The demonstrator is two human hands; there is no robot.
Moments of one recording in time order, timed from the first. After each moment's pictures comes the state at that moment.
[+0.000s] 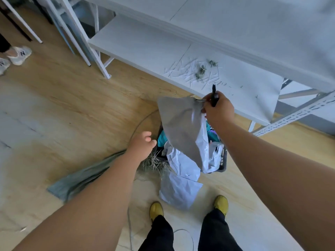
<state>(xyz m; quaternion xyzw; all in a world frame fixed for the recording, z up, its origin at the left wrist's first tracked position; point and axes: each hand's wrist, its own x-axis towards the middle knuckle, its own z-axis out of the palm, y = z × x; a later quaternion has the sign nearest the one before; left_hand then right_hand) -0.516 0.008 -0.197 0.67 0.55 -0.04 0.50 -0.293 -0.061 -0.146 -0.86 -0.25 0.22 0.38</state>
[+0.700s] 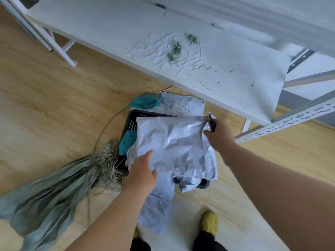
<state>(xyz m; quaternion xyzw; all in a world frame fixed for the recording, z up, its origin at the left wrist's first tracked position) -0.337 -0.071 -0.417 0.75 0.52 -0.11 0.39 -0.084 -0.120 -0.401 -0.90 -0.27 0.30 0.17</state>
